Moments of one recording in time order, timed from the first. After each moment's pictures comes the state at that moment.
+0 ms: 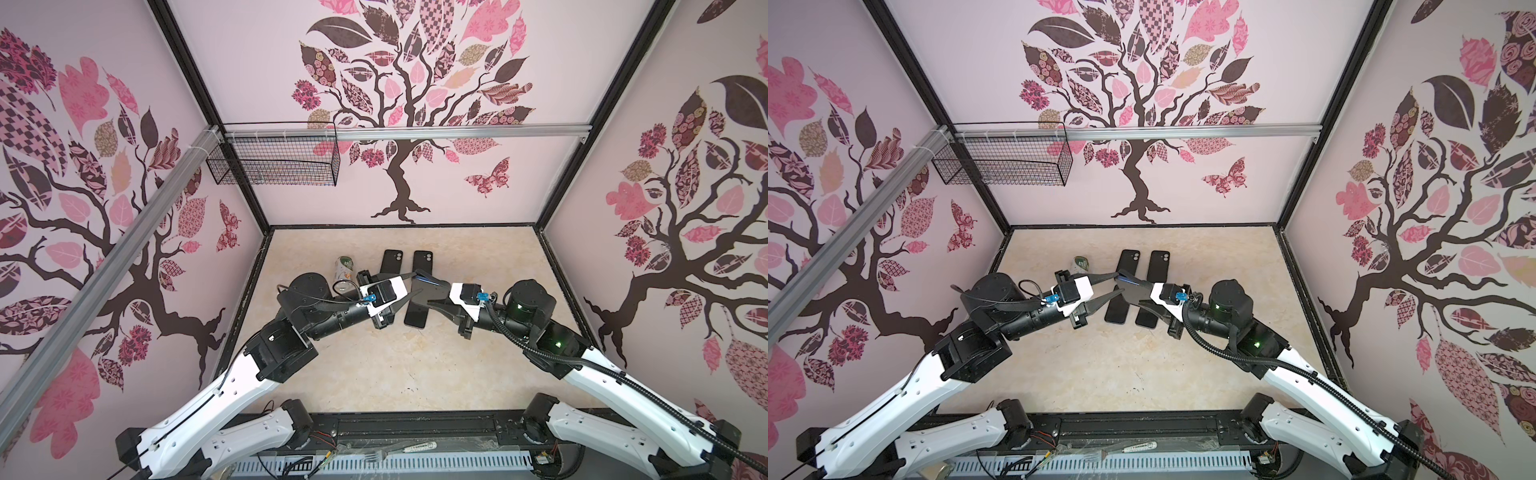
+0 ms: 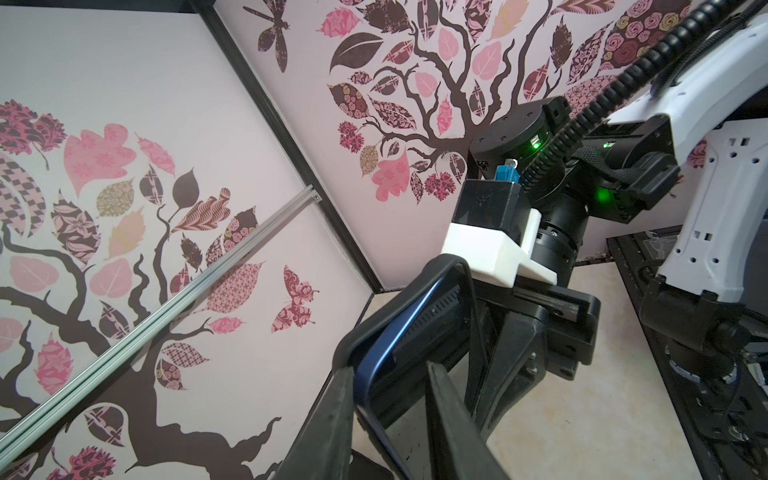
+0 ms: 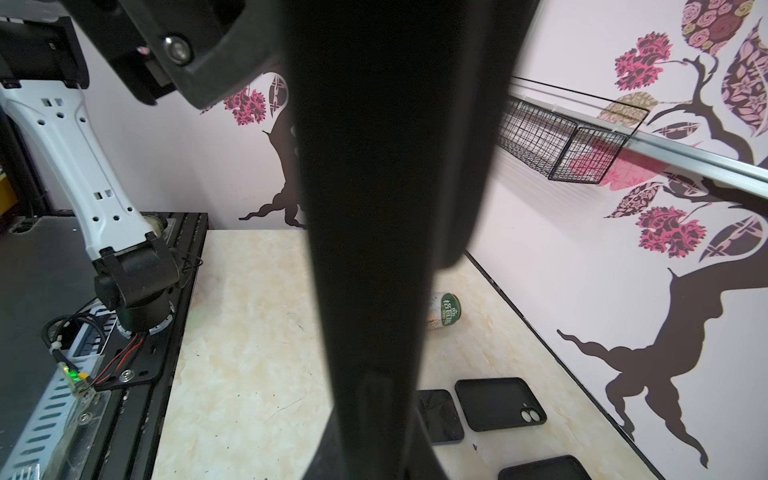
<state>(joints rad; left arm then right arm) -0.89 0.95 1.14 -0.16 0.29 0.50 0.76 0.88 0.85 -0.05 -0.46 -0.30</state>
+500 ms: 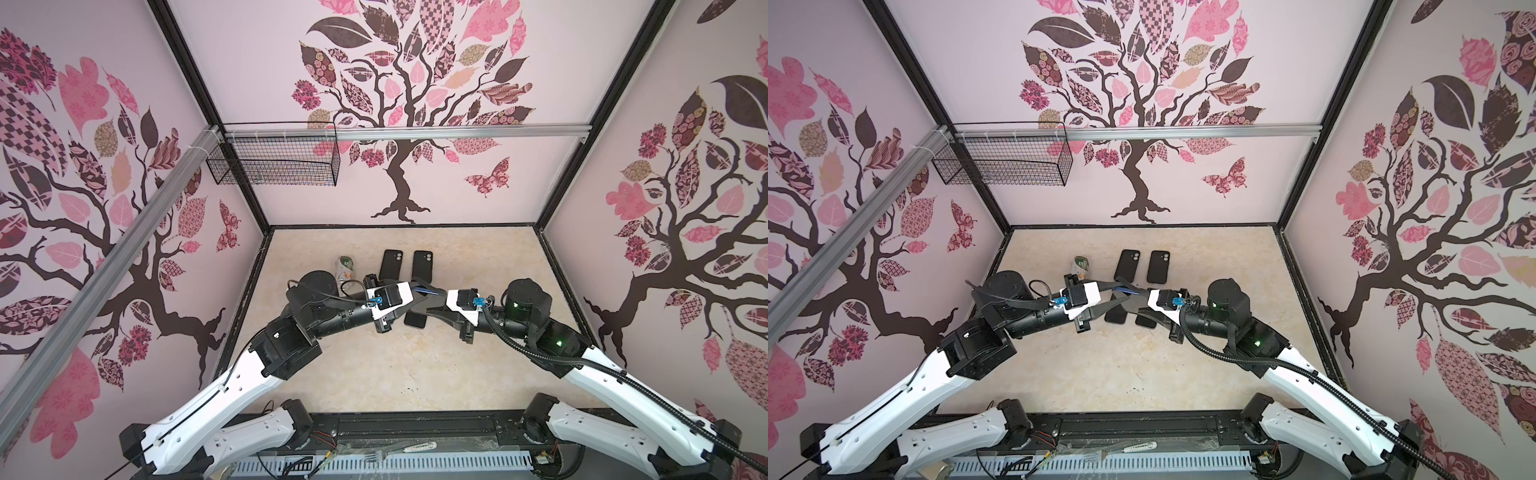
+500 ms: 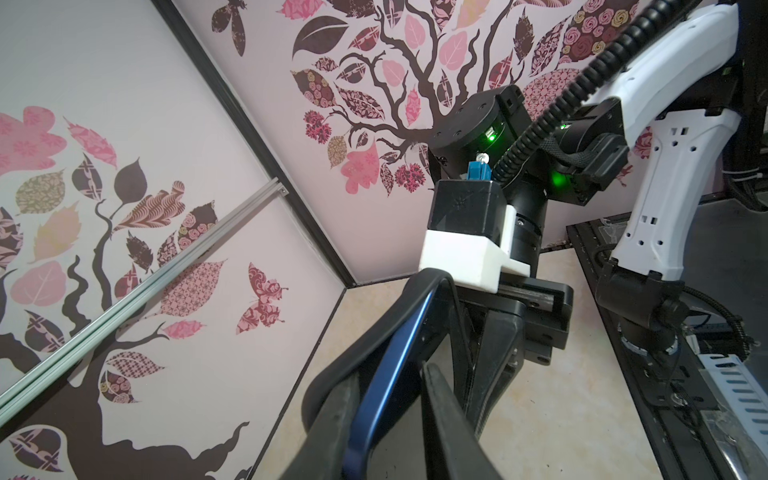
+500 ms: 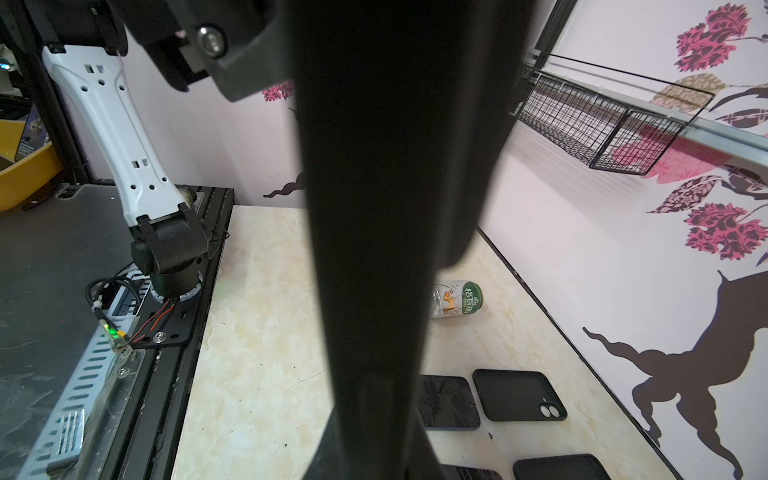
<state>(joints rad) -0.89 0.97 1.15 -0.21 0.38 0.50 0.76 0.88 0.87 -0.16 -0.52 -0.36</state>
